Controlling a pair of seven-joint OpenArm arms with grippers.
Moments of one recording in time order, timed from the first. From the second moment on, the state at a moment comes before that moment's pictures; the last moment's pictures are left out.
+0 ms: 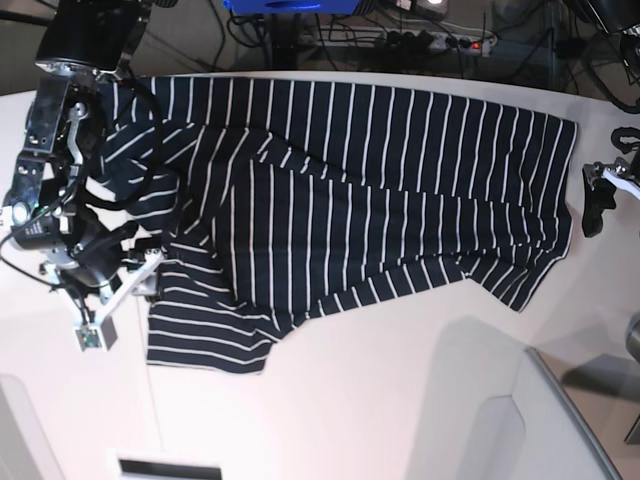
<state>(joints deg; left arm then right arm) 13.8 -25.4 -42.3 82.7 -16.7 -41.9 23.4 1.3 0.2 13.0 104.5 9.8 17.6 -62.7</state>
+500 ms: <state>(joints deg) 17.6 -23.0 -40.1 91.3 -16.9 -41.5 22.7 1.5 -0.1 17.9 104.5 9.6 17.4 -62.5</state>
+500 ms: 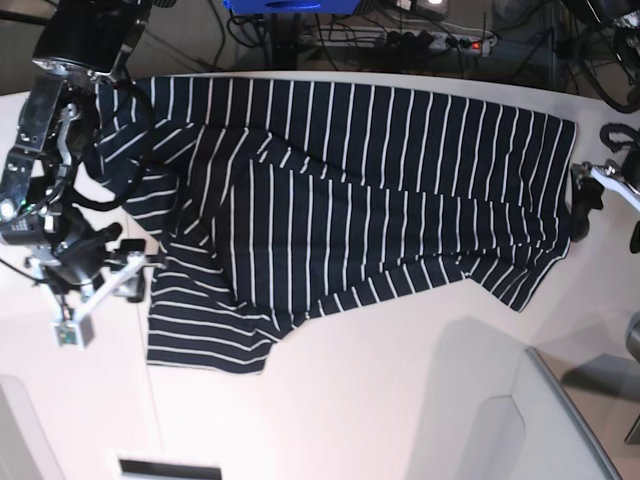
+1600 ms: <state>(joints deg) 17.3 -25.6 -46.8 78.0 -16.4 -41.3 23.4 25.3 3.7 16.1 42.9 9.8 8.4 -43.1</state>
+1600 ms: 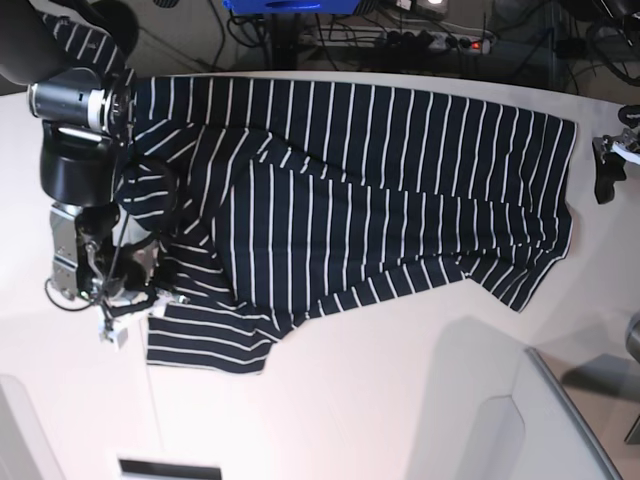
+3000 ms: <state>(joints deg) 17.6 -26.3 -46.8 77.8 -16.4 -41.7 23.4 25.2 3.7 16.1 42.8 9.8 8.3 -42.0</state>
